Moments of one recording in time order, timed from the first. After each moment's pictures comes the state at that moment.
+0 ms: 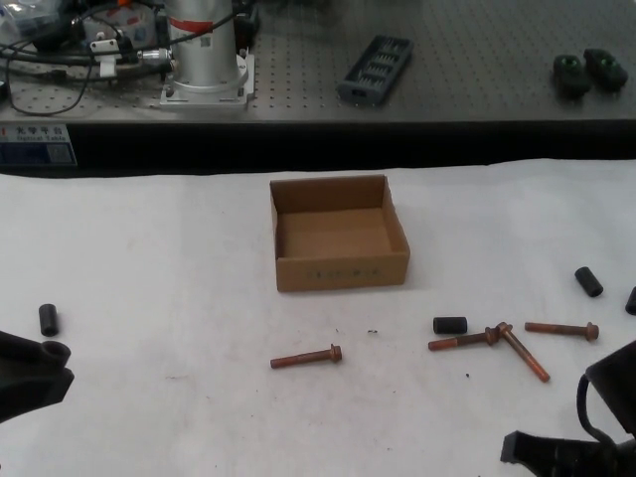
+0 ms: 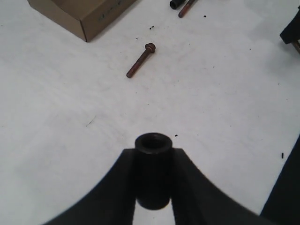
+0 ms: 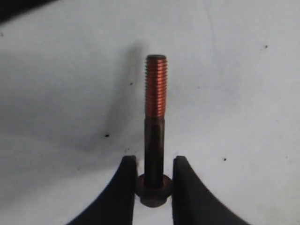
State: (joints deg) left arm -2.7 44.0 -40.3 54.7 34.9 33.0; right arm 35.4 67.7 -23.6 32.0 -1.0 -128.0
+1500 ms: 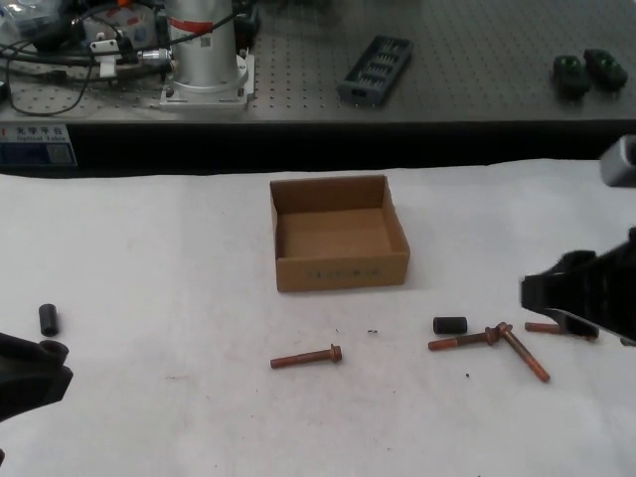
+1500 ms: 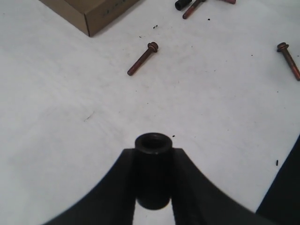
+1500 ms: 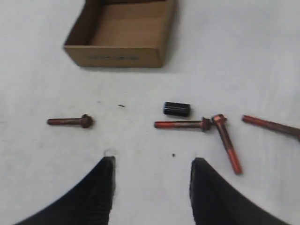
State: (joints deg) left arm -2.7 44.0 -40.3 54.7 34.3 28.9; right arm 27.4 59.5 -37.4 29.0 -0.9 21.5
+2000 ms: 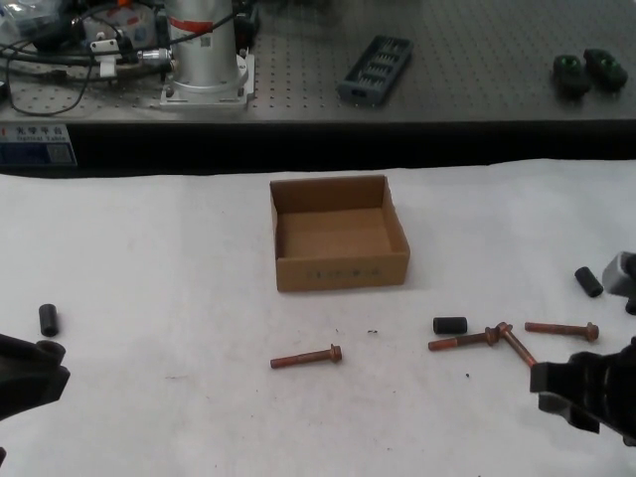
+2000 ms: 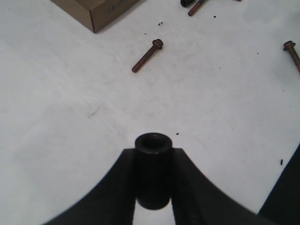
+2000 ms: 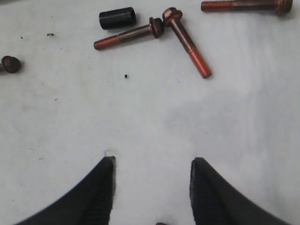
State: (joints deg) left arm -2.7 44.0 -40.3 54.7 33.5 28.7; right arm 26.8 61.3 -28.0 28.9 -1.1 28.2
